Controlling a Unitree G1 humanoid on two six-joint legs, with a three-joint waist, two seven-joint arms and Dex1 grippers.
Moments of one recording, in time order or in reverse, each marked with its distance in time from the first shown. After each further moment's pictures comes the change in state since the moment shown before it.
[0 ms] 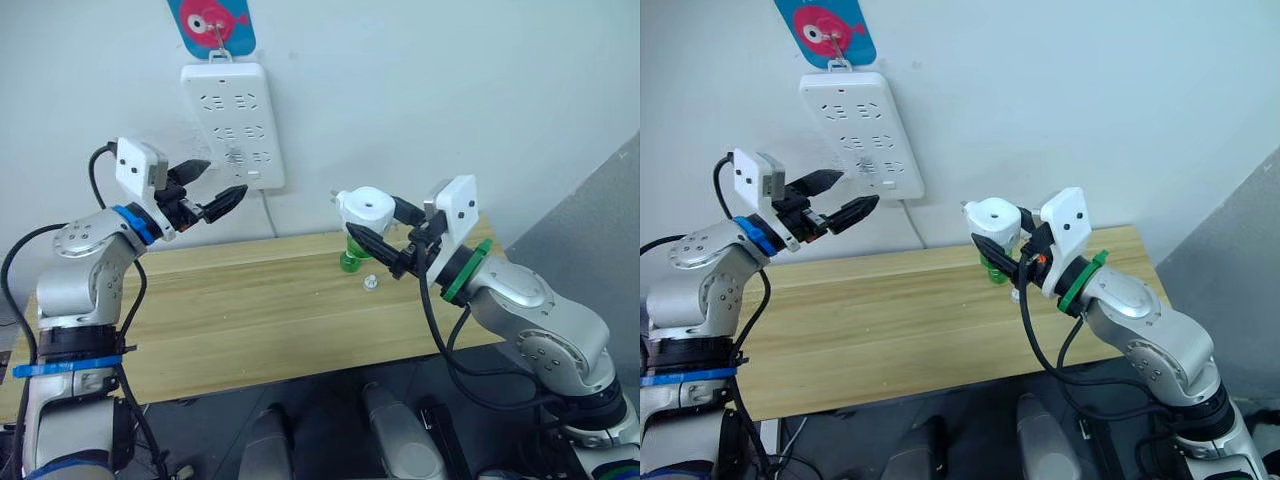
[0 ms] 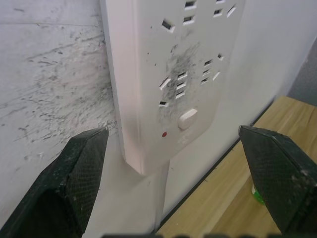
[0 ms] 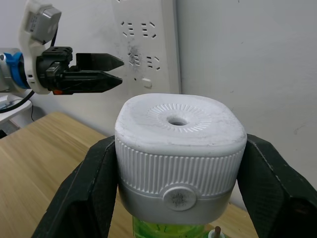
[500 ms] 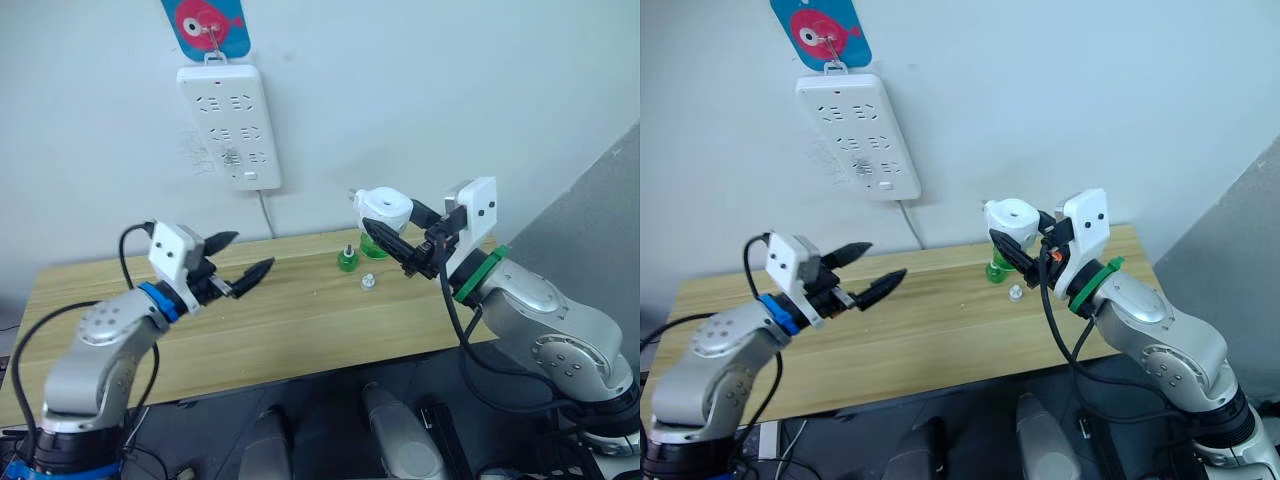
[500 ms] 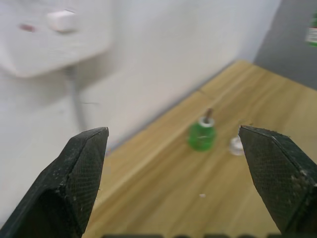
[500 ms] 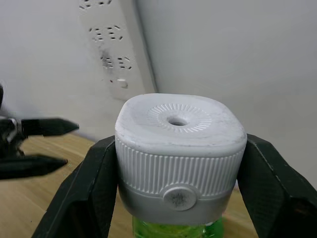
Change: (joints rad) left arm 0.484 -0.016 0.079 -0.553 -0.121 0.176 0.159; right arm 0.045 -0.095 0.004 -0.003 0.128 -0.076 -0.121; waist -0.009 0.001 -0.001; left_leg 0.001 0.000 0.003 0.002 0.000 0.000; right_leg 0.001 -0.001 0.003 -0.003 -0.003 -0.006
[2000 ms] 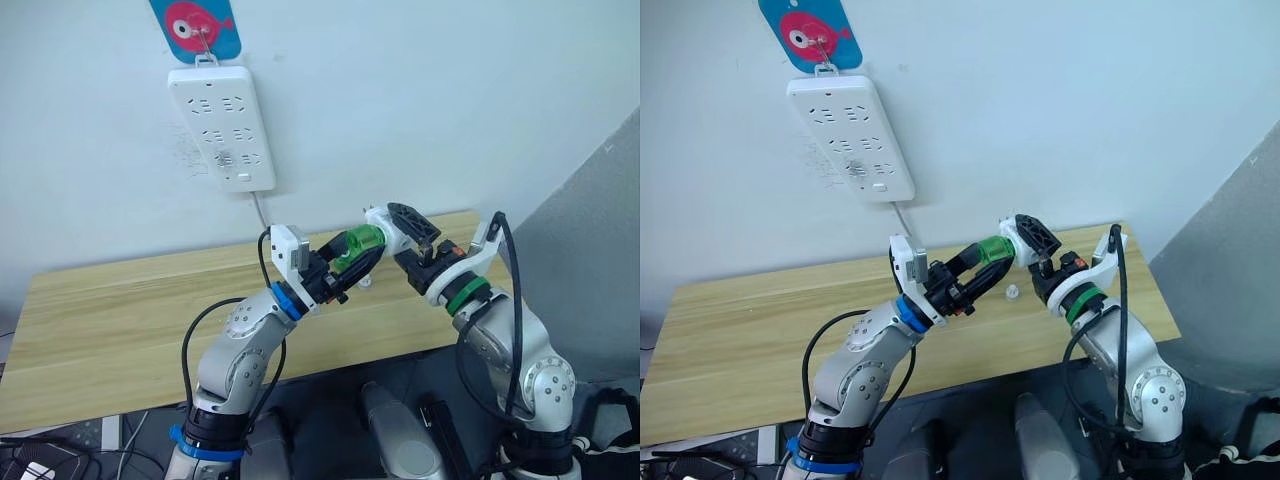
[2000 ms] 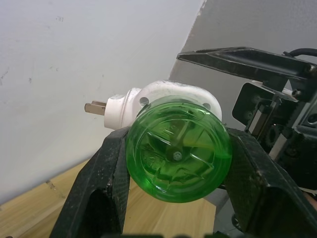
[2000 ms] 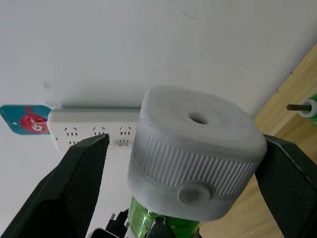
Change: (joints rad) left arm -0.071 -0.542 -0.389 -0.026 0.001 -0.130 0.079; right arm 0.206 0.487 -0.185 0.058 0.922 -0.194 -0.682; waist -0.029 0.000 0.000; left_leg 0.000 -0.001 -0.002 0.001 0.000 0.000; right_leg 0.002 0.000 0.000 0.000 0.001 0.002
